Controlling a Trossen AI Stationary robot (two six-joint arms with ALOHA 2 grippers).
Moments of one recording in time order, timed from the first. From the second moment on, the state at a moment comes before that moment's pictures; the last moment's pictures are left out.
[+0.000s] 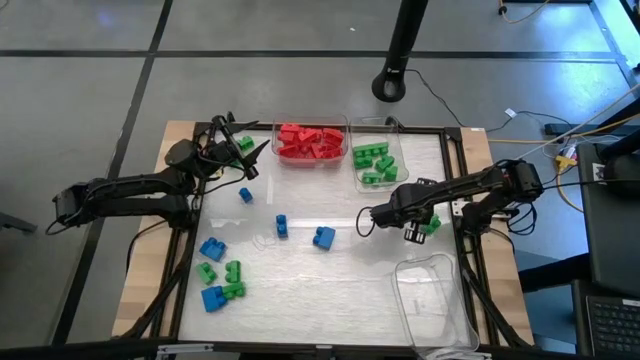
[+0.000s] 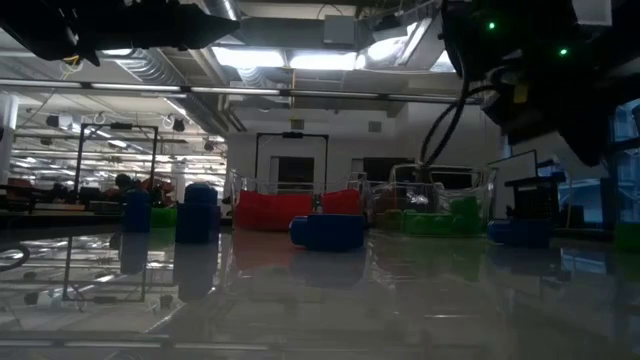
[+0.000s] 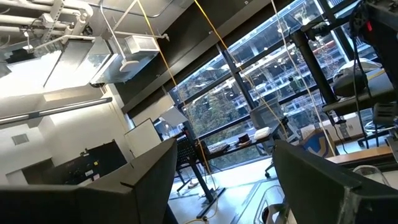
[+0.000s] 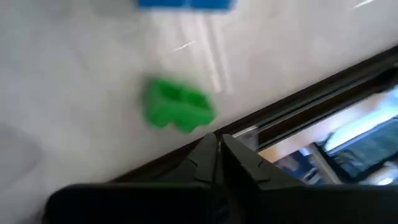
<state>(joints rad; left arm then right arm) 0.44 0.81 0.37 0.80 -0.05 0.53 0.12 1.59 1.12 -1.54 0.16 0.47</state>
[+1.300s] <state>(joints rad) 0.44 0.81 0.37 0.77 -0.05 0.53 0.11 1.59 0.88 -1.34 0.11 -0.09</state>
